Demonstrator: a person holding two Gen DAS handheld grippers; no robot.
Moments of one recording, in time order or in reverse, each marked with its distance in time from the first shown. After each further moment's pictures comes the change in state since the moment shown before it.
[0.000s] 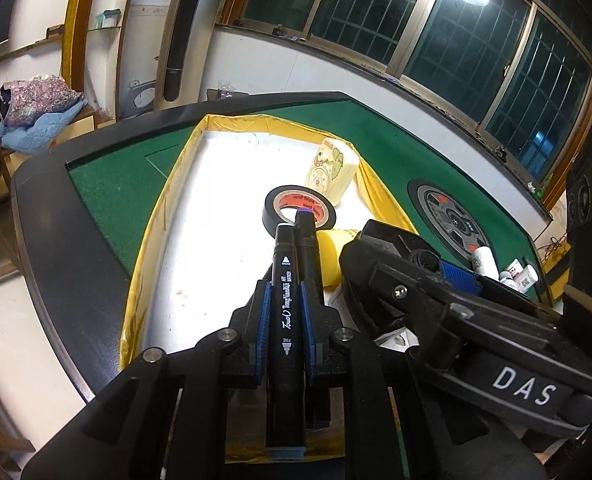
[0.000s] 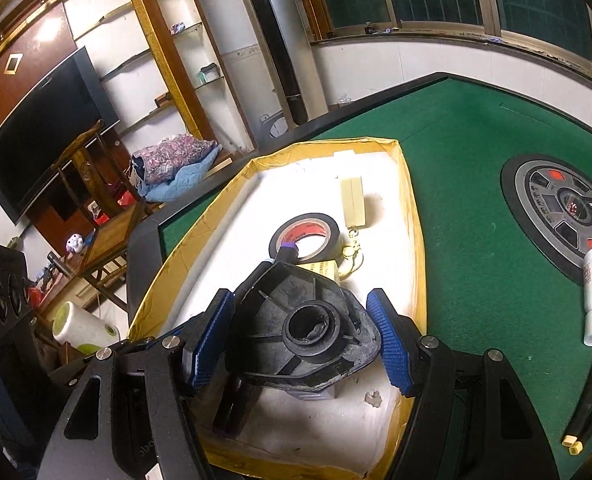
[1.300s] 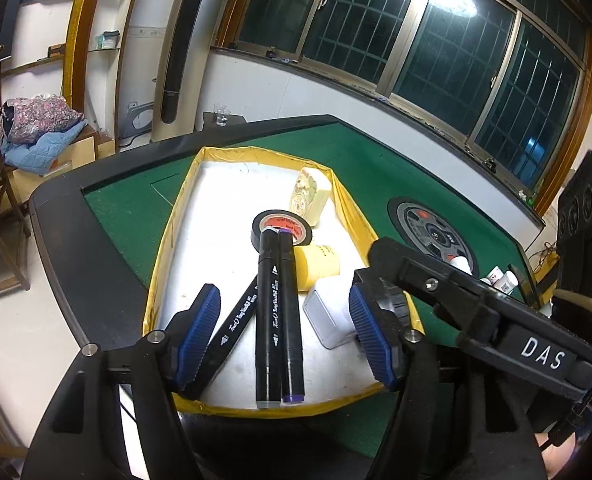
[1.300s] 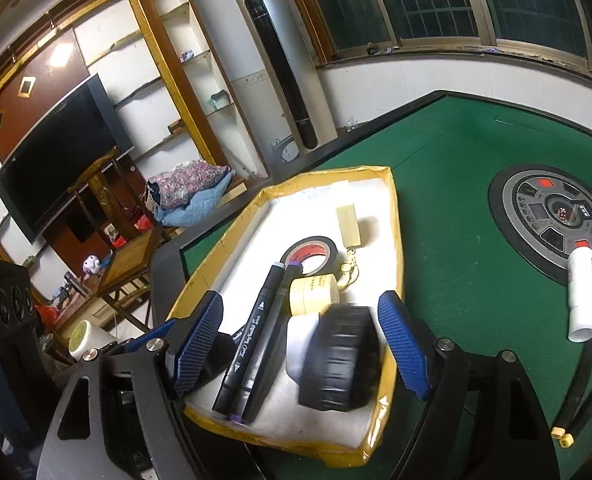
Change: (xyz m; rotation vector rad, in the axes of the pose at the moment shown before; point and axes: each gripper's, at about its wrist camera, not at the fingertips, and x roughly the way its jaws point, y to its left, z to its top) left arm -0.037 -0.013 0.003 0.012 -0.076 -0.014; right arm -0.037 -0.013 -0.003 0.037 -0.101 0.063
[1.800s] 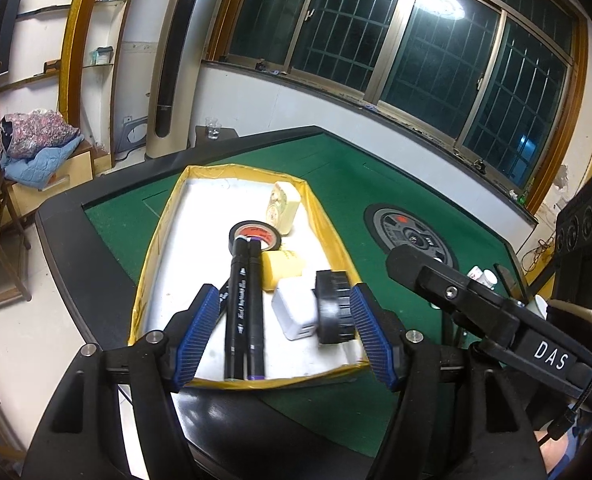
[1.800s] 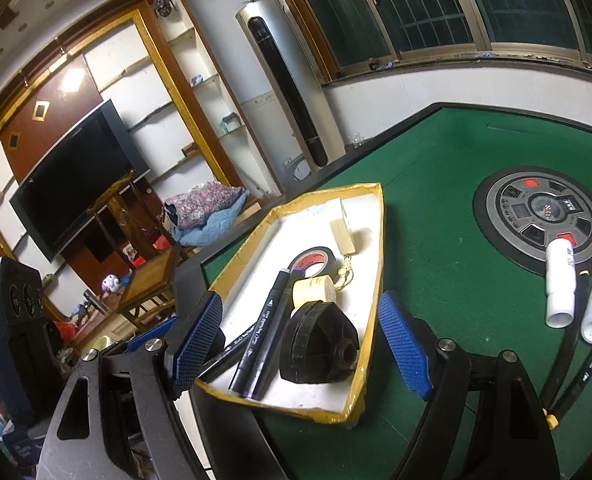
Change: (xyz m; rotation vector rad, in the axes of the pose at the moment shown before) left arm -0.031 -0.028 -0.001 0.033 -0.039 -0.011; right arm -0.043 -0.017 -0.006 0.028 -0.079 0.064
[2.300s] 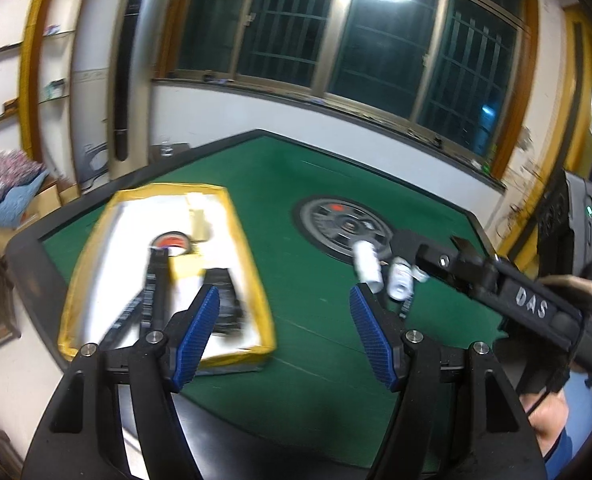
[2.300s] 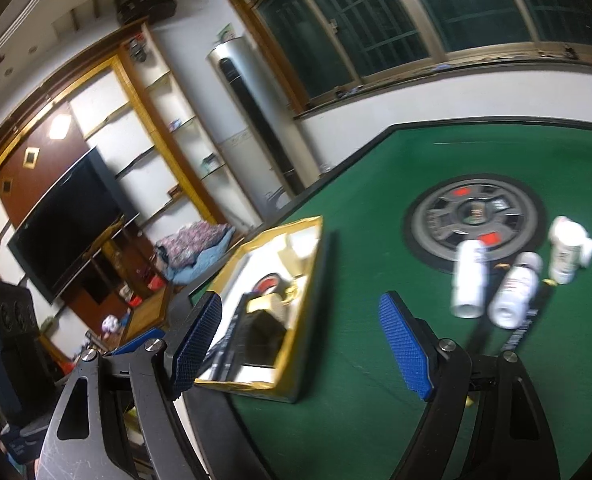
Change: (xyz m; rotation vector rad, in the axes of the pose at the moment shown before) left arm -0.016 -0.091 -0.012 0.165 0.003 -0.099; right arm -0.081 -0.067 0.001 0.126 -0.105 -0.067
